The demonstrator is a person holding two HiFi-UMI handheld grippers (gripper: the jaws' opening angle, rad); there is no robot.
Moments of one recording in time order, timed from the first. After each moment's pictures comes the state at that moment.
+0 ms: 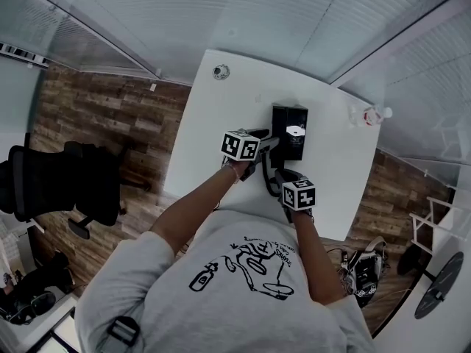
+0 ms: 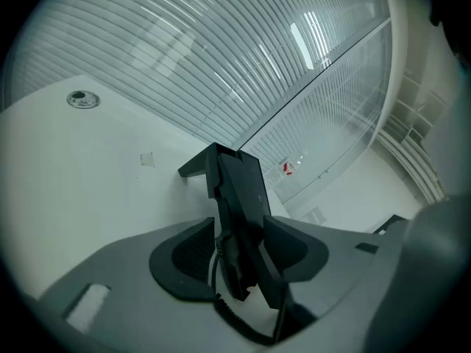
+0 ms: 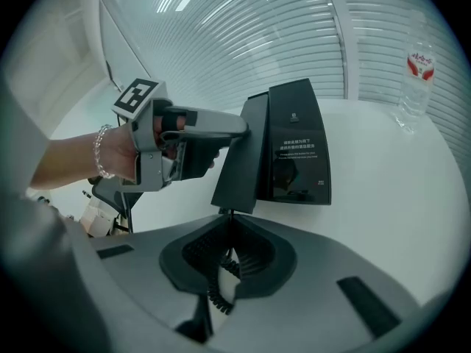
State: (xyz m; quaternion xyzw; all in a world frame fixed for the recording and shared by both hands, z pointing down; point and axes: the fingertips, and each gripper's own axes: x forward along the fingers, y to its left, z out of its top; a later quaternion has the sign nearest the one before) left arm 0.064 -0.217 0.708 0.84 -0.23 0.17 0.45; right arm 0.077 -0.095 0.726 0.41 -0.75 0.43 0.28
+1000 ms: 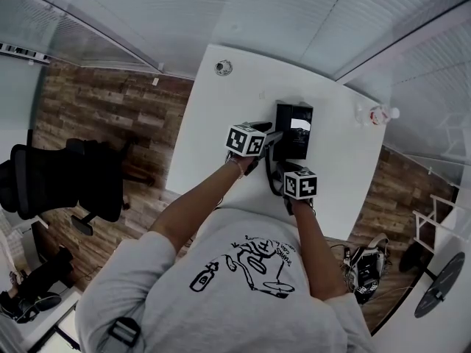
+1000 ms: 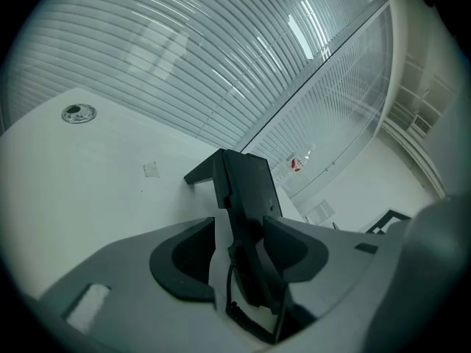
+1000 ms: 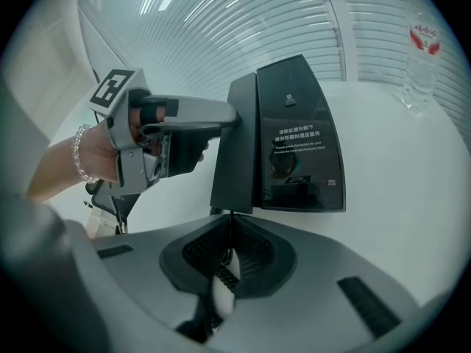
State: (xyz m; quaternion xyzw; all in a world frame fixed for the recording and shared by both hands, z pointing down) left arm 0.063 -0.232 0.711 0.85 -0.24 0.20 0.43; right arm 0.072 -0.114 0.747 0.41 -0.73 0.47 0.28
